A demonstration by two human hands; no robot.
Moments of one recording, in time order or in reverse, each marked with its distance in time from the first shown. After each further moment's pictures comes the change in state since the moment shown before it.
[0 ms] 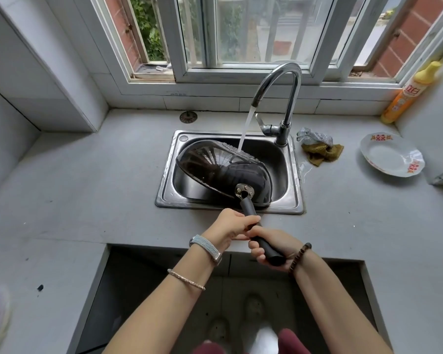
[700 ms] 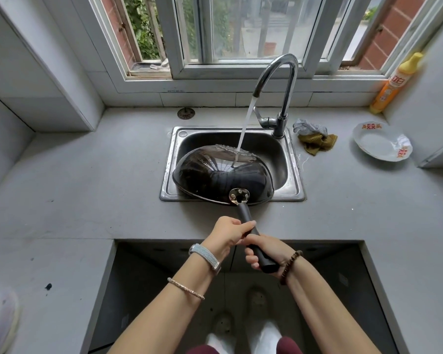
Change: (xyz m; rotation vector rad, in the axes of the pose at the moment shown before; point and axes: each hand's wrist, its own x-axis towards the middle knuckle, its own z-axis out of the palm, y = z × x) left_hand -0.016 -0.053 -0.024 0.080 0.027 0.028; right_hand 0.009 0.060 0.028 -0.025 0.062 -0.116
